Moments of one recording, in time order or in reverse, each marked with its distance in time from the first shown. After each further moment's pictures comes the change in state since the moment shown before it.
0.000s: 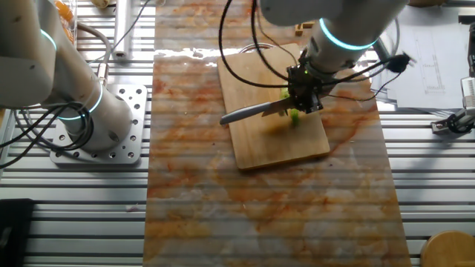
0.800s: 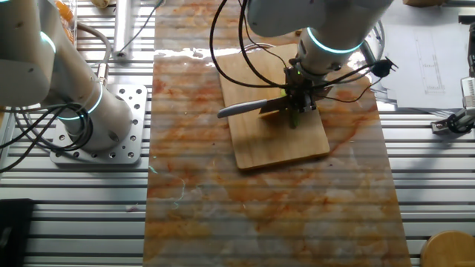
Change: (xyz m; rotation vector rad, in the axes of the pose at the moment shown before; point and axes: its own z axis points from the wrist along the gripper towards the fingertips) arm -0.025 0.012 0.024 0.031 -0.045 0.055
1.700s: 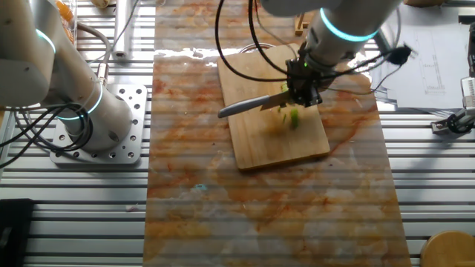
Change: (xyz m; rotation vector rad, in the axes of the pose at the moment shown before) arm 0.014 -0.004 -0.034 -0.066 0.057 -0.067
